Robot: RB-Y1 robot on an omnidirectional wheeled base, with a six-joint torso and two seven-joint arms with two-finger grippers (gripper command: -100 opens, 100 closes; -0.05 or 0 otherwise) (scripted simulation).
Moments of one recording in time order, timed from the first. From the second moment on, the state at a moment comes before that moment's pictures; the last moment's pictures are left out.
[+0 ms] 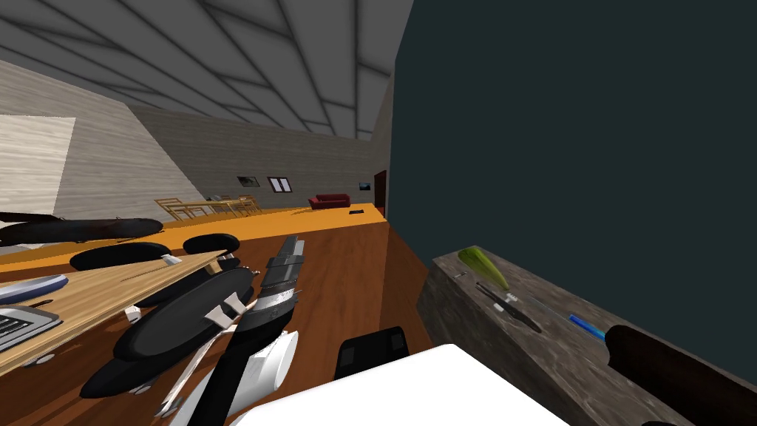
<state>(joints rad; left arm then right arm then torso) 0.49 0.02 -0.02 -2.31 -0.10 -0.42 -0.17 1.34 -0.99 0.01 -1.55 -0.03 -0.59 0.18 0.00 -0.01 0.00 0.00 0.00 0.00</state>
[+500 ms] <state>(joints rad) 0.49 0.02 -0.02 -2.31 -0.10 -0.42 -0.17 1.41 -1.11 0.01 -1.46 -0.03 -0.60 0.21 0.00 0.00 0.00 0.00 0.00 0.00</state>
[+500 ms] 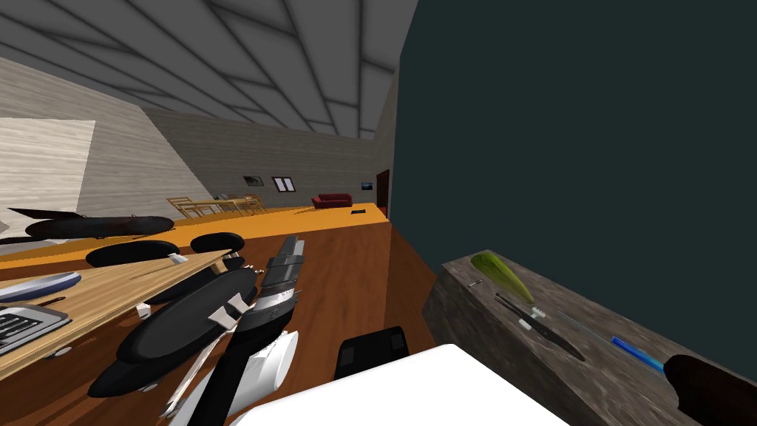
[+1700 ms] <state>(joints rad) 0.49 0.02 -0.02 -2.31 -0.10 -0.42 -0.17 1.54 -1.46 0.05 -1.22 -0.01 -0.61 0.29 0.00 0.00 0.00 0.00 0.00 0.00</state>
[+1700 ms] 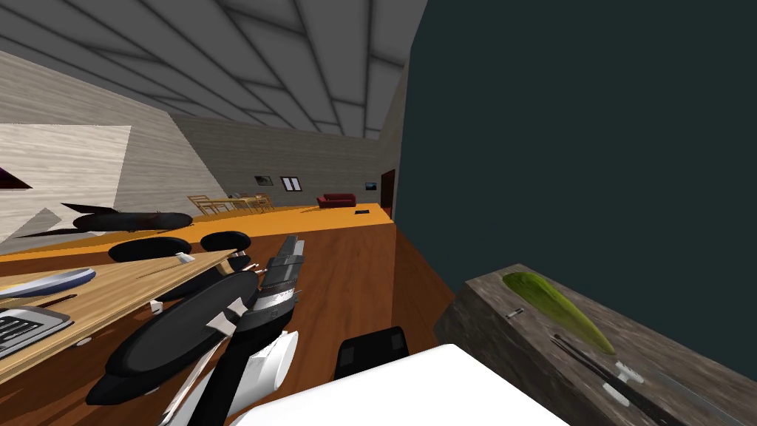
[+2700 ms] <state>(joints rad) 0.49 0.02 -0.02 -2.31 -0.10 -0.42 -0.17 1.56 -1.64 0.04 -1.15 -0.01 -0.61 0.33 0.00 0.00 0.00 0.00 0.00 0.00</state>
